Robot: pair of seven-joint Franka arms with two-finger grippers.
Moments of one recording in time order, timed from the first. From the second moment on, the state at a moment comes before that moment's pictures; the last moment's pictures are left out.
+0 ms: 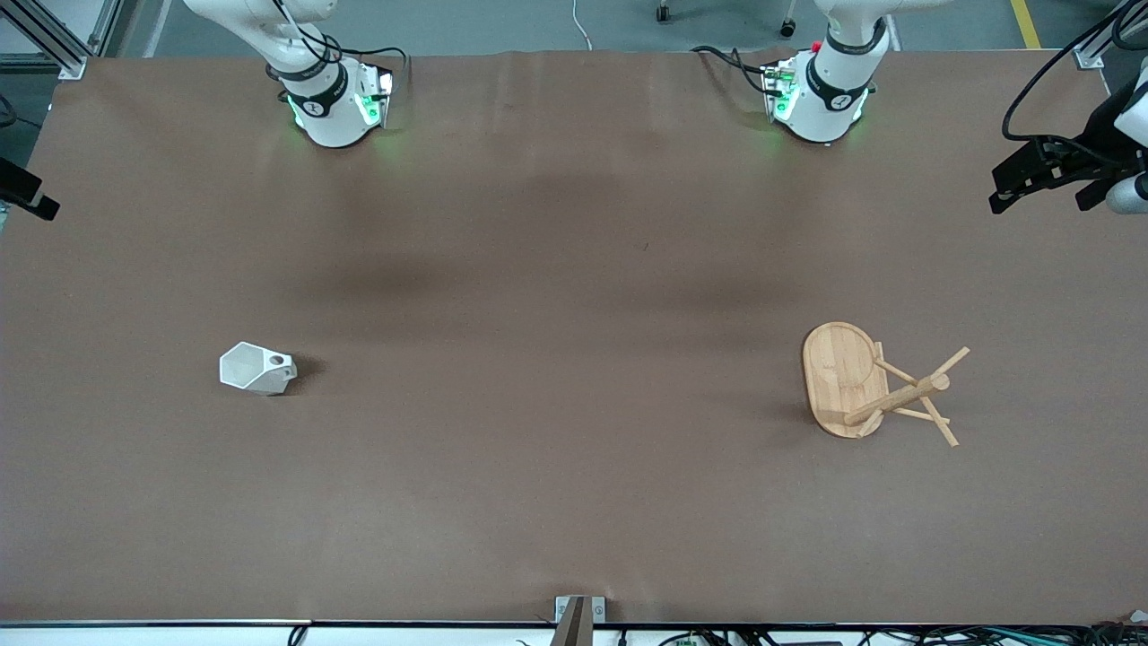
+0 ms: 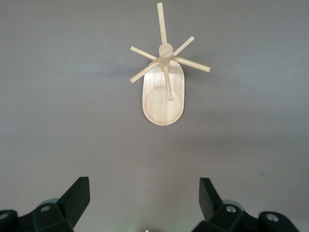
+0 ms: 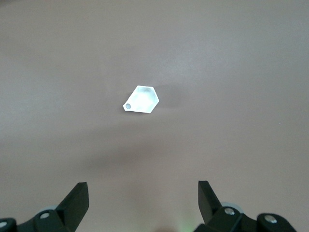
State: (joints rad) left arm 0.09 -0.07 -0.14 -1.56 0.01 1.51 -0.06; right arm -0.05 -0.01 -0.10 -1.44 0.02 1.42 0.04
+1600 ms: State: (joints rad) left arm 0.09 -0.07 -0.14 -1.56 0.00 1.49 -0.06; right arm -0.05 0.20 -0.10 -1.86 0.02 2.02 -0.03
